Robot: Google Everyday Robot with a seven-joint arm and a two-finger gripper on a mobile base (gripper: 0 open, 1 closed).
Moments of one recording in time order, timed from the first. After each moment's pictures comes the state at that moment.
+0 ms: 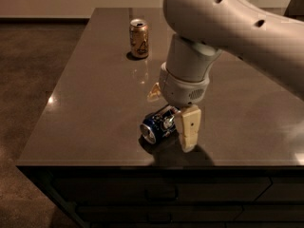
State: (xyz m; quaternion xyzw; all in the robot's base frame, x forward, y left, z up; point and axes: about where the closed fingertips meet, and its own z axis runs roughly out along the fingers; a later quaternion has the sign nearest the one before) arm 0.451 -0.046 0.855 -0.86 0.51 0.04 0.07
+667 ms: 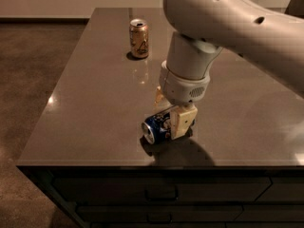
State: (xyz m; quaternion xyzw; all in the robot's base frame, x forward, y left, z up) arm 0.452 -0.048 0.858 -0.86 0.51 0.04 0.07
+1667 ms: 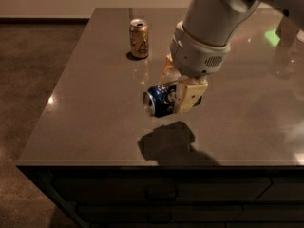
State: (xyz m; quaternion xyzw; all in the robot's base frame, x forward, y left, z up) arm 0.458 -0.054 0.930 -0.83 0.54 0.04 0.13
